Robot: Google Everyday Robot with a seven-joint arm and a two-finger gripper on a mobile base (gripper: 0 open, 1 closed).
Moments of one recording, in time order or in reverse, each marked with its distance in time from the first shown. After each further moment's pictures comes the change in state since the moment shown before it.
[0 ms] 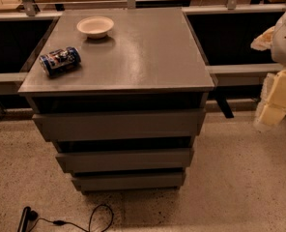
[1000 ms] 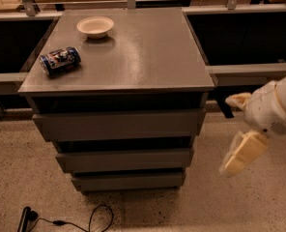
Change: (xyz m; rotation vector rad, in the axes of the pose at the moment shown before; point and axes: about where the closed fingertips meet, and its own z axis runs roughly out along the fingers) arm 0.002 0.054 0.112 -0.120 -0.273 0.107
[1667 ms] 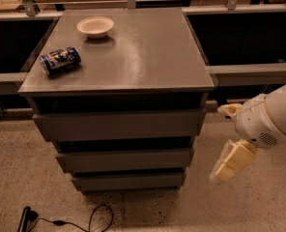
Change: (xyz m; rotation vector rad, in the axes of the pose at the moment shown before) arm 0.002 0.015 0.027 -0.029 -0.045 0.037
